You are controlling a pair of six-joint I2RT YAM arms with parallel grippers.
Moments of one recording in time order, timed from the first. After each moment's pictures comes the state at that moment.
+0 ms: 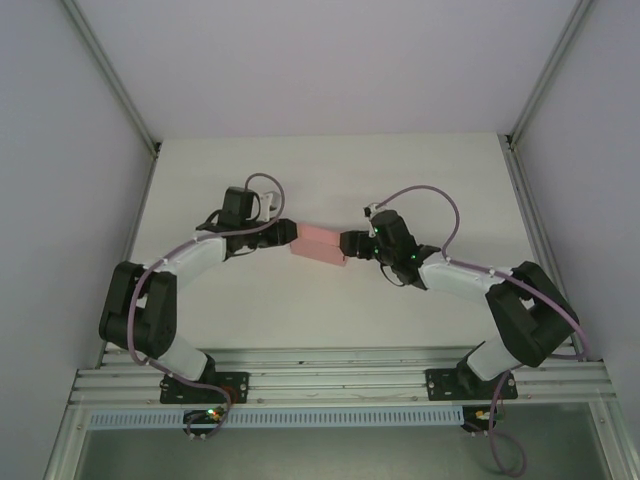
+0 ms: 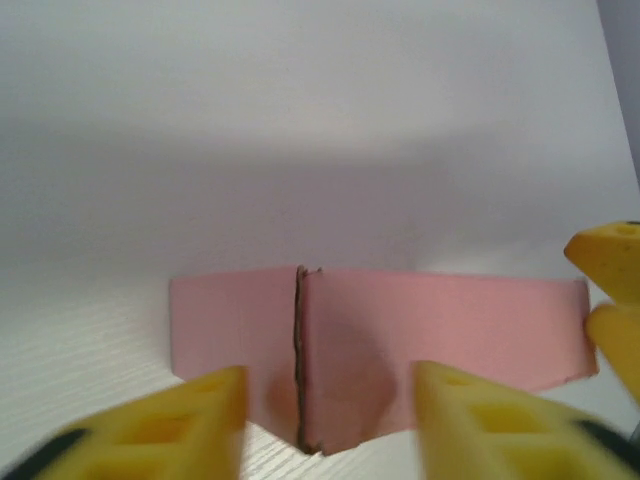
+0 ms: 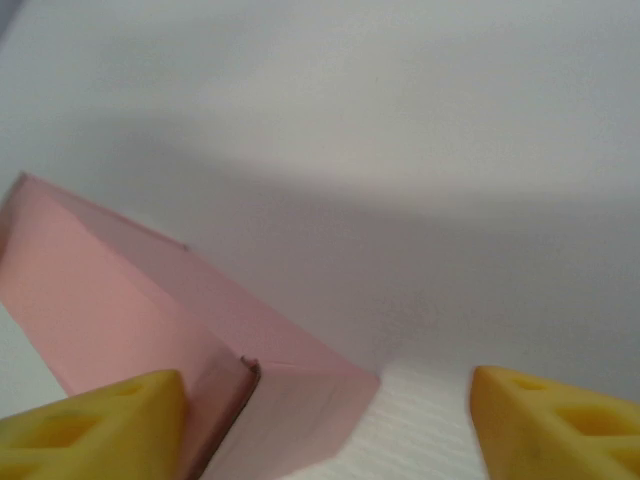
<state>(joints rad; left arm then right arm) -0.37 1.56 0.93 -0.19 0.52 -0.44 0.57 1.52 0.79 0.07 0.01 0.50</state>
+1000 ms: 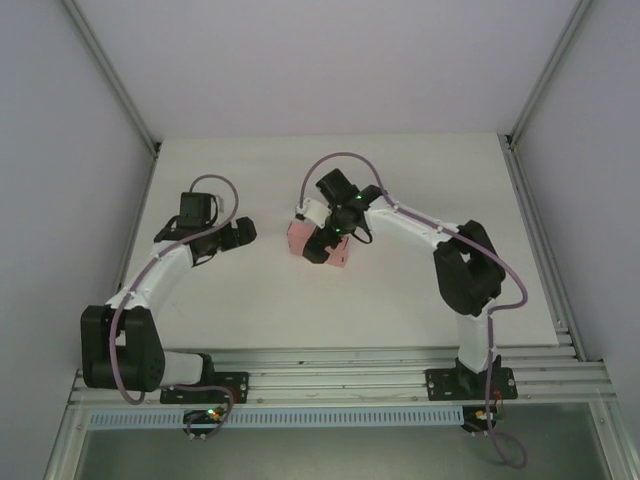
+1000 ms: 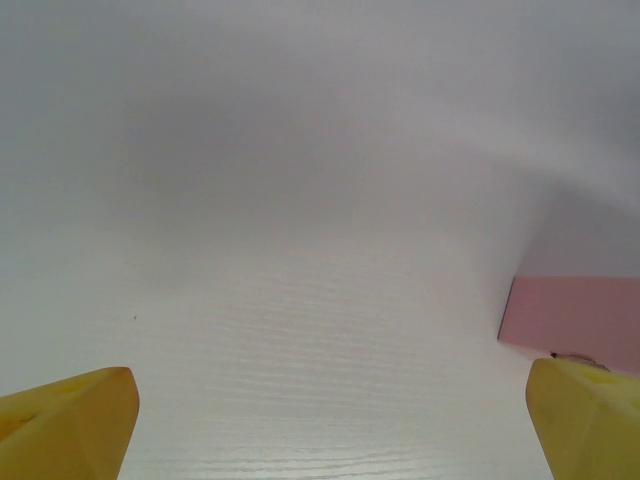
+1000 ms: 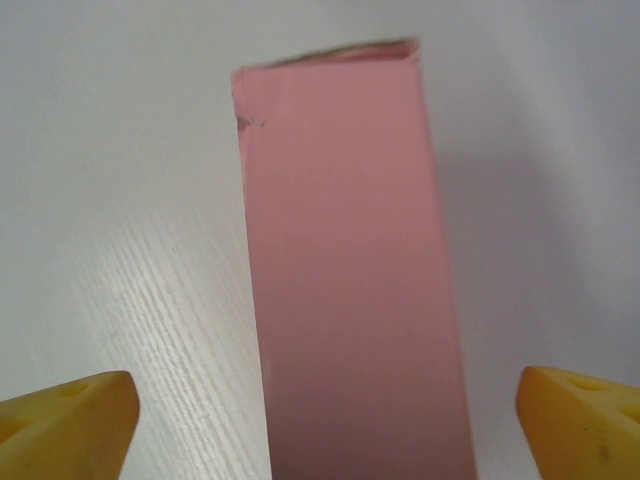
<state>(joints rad) -0.15 1.34 0.88 -0.48 0.16 -0.39 0.65 1.99 1.59 -0.69 -0.24 -0.38</state>
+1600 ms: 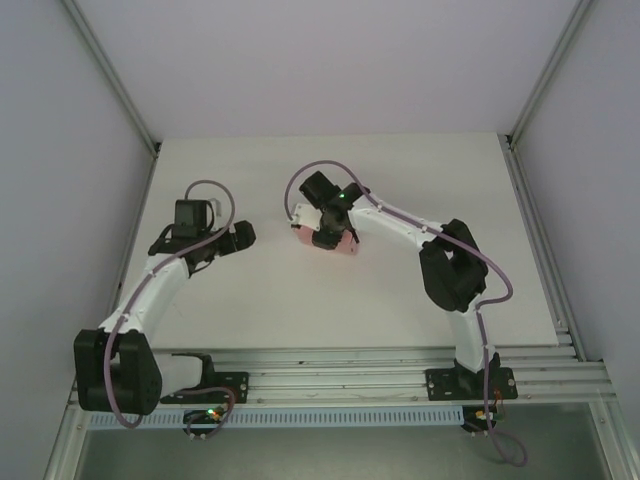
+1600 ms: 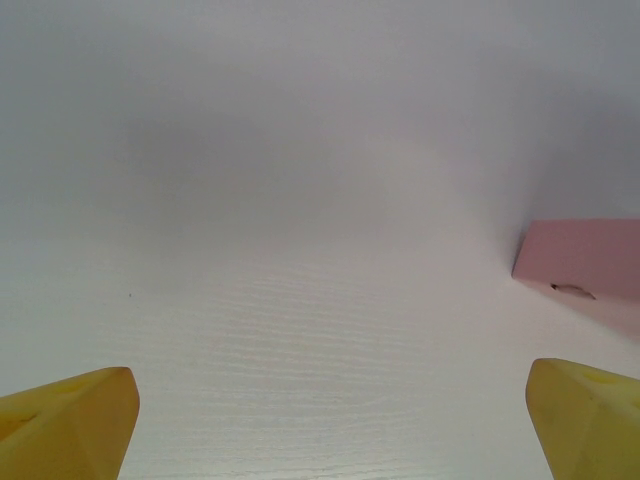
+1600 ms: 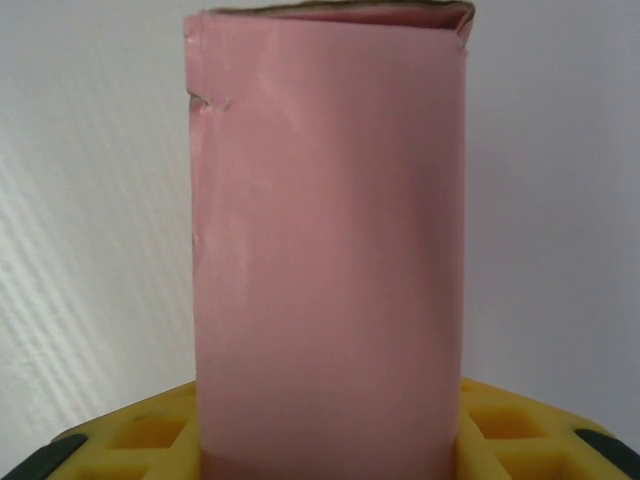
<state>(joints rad) -0.15 1.22 0.83 -0.48 0.18 -0.39 0.71 2.05 1.70 -0.79 0.14 -0.61</state>
